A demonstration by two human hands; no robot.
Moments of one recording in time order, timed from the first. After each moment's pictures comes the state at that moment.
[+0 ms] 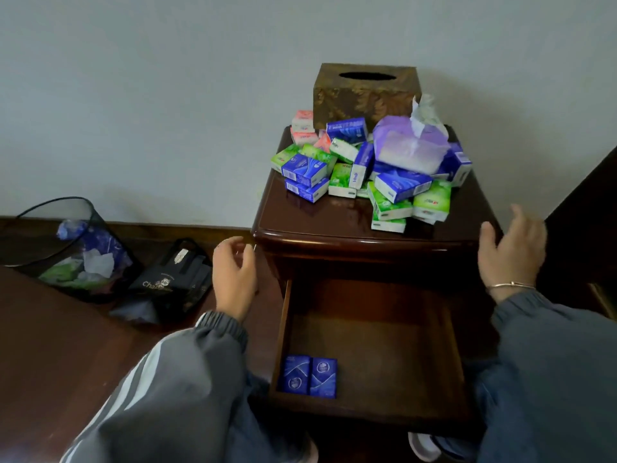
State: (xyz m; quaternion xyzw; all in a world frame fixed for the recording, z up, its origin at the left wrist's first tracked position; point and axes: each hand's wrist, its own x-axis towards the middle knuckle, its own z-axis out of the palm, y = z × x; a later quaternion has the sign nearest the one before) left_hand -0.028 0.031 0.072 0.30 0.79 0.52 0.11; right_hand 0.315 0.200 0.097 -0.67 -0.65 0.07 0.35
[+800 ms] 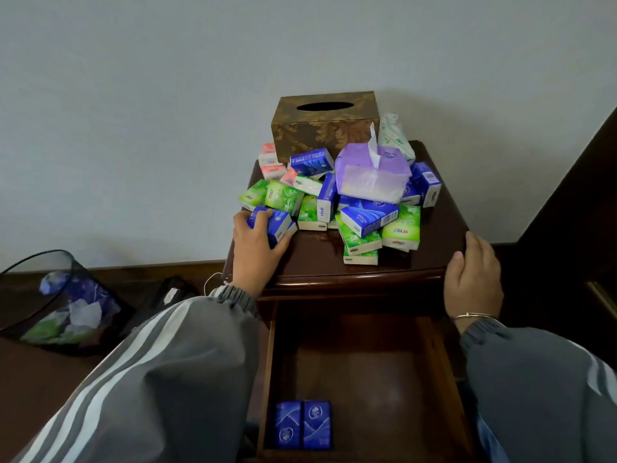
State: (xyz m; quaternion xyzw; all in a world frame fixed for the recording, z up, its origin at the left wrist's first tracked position) left_hand -0.016 0.161 0.098 0.54 0.77 0.34 -0.03; right_hand 0.308 0.219 0.054 -0.65 -0.65 0.07 0.38
